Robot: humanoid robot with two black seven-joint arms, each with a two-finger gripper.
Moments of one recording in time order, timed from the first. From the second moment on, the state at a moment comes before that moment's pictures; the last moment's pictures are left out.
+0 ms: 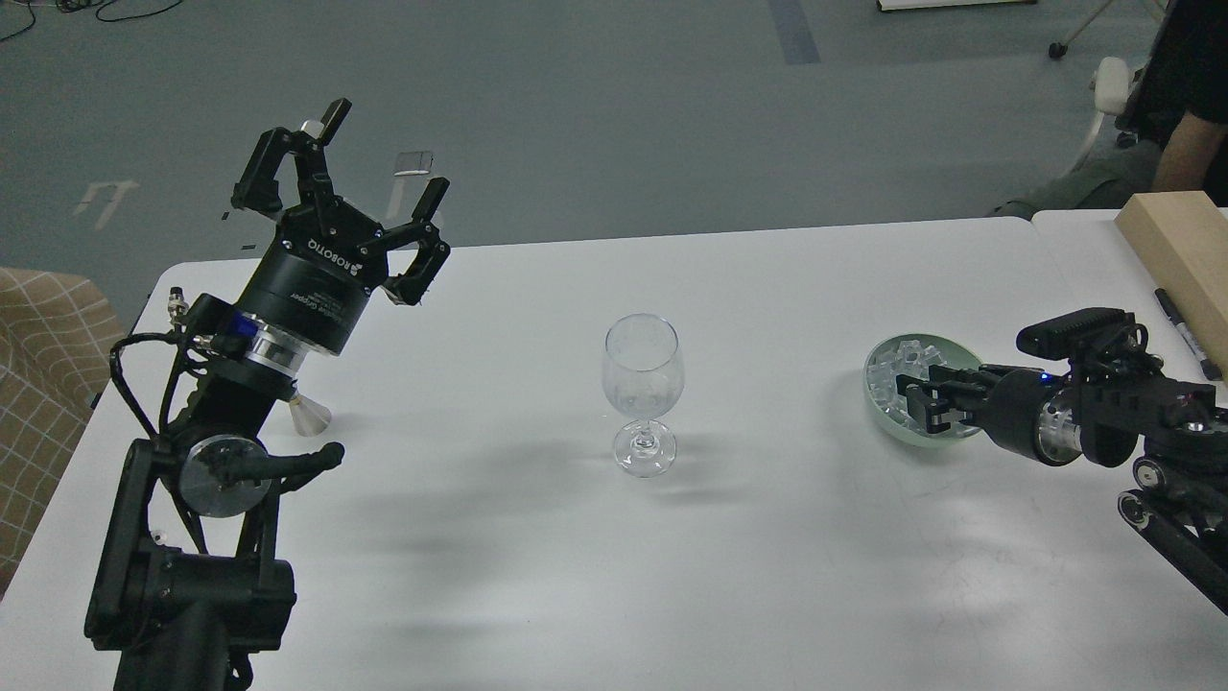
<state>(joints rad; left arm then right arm) -0.22 -0.04 -1.66 -1.50 0.67 -0.49 0.15 0.32 -0.57 0.97 1.26 -2.18 0.38 0.16</state>
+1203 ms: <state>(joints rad) -0.22 -0.04 -1.67 -1.50 0.67 -0.49 0.16 0.31 -0.57 0.98 1.26 -2.18 0.38 0.16</state>
